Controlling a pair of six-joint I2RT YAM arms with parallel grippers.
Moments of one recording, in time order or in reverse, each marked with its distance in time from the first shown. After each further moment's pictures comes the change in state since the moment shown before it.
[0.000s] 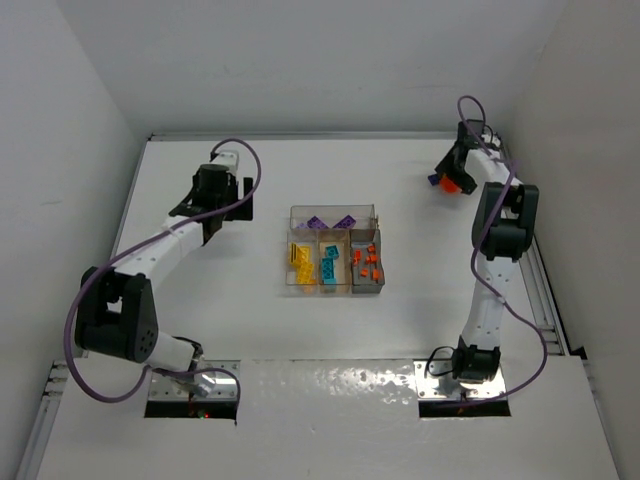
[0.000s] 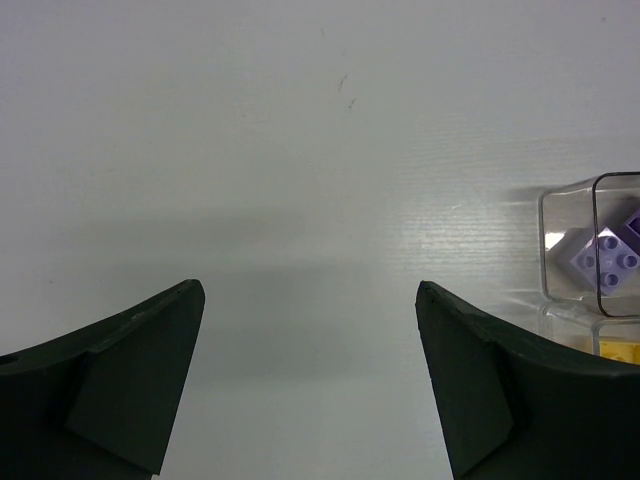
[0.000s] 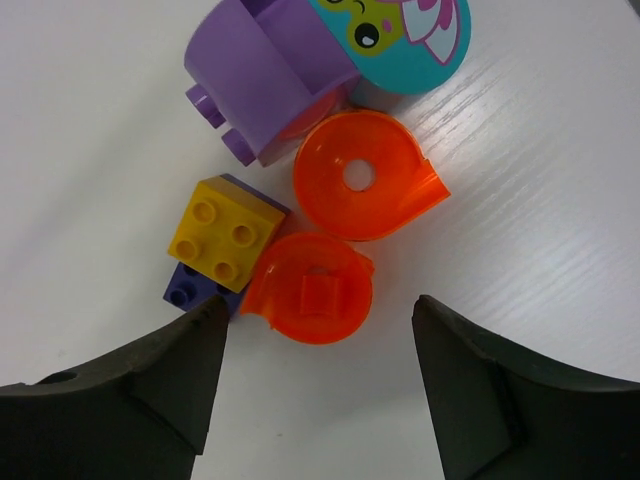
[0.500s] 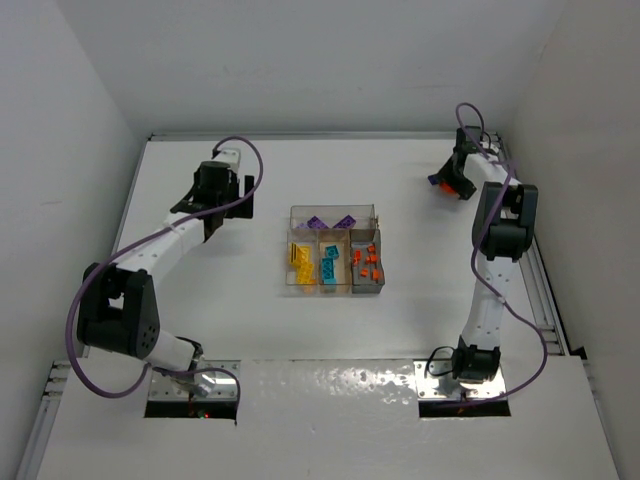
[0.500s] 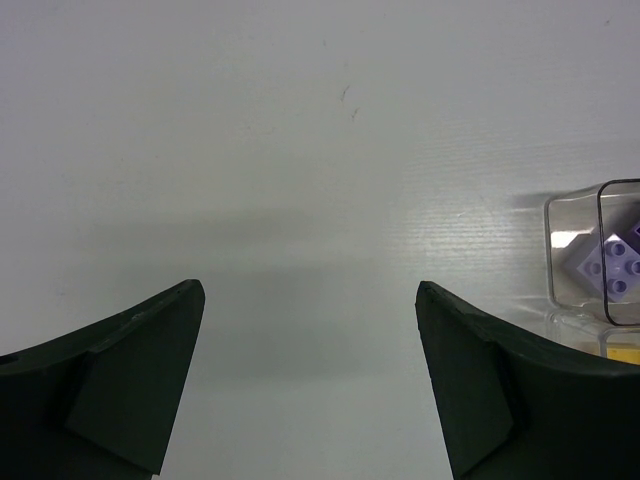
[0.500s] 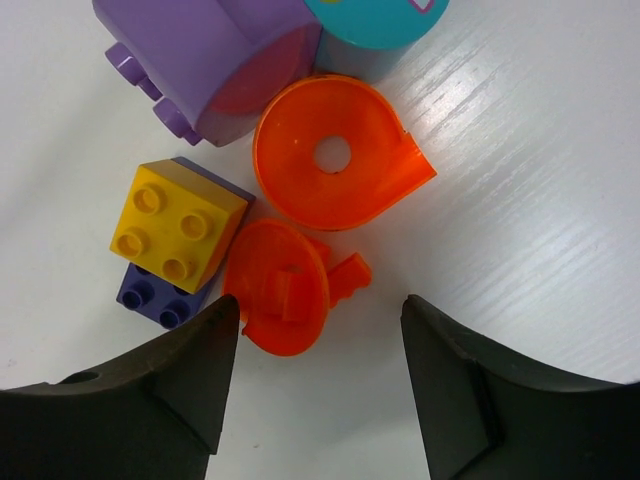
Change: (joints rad) left arm 0.000 0.027 0.029 -0.002 -0.006 0.029; right arm 0.000 0.000 -0.066 0.028 0.003 0.019
